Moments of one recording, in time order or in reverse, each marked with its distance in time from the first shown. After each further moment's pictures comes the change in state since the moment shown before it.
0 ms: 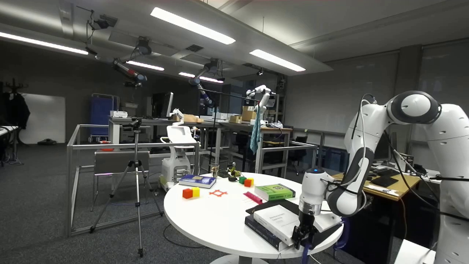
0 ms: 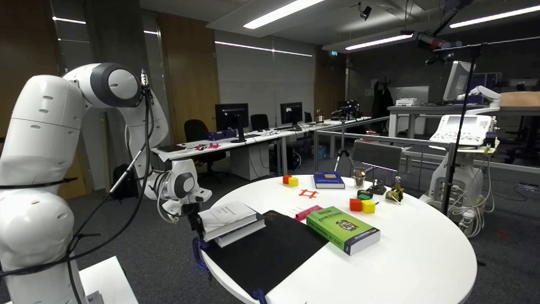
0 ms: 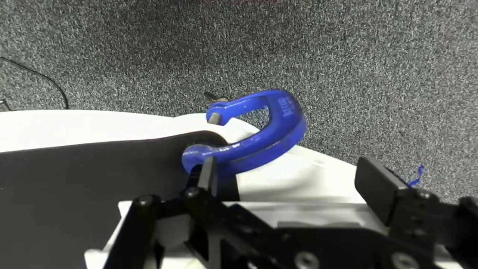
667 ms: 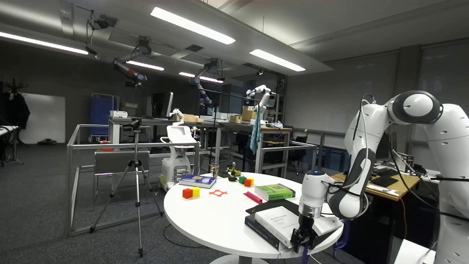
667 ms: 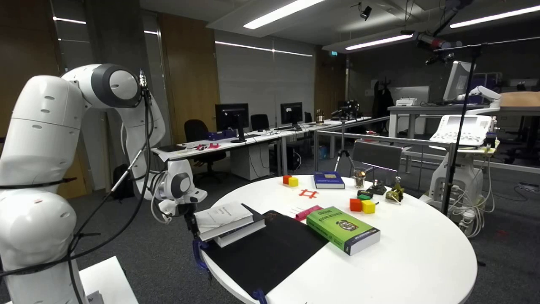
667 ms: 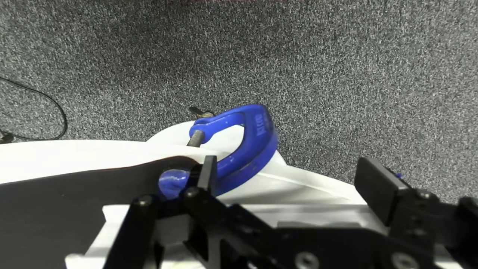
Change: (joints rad) arm 0.040 0.004 0.007 -0.005 0.001 0.008 0.103
